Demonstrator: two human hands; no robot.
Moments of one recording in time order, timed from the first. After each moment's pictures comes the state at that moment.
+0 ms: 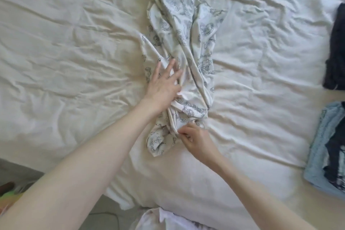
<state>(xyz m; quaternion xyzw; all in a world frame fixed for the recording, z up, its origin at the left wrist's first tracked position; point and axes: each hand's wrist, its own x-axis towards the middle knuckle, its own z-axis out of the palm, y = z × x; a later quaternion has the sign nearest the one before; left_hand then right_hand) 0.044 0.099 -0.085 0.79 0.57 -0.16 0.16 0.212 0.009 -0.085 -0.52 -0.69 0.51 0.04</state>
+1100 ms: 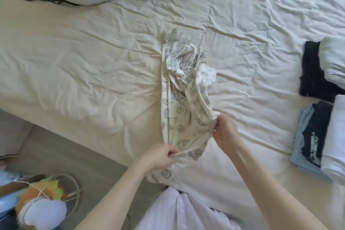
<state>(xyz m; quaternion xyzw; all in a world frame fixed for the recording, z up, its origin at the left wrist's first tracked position) 0.026 -0.133 0.064 0.56 0.62 -0.09 0.54 0.208 -0.027 0.043 -0.64 -0.13 0.69 0.31</state>
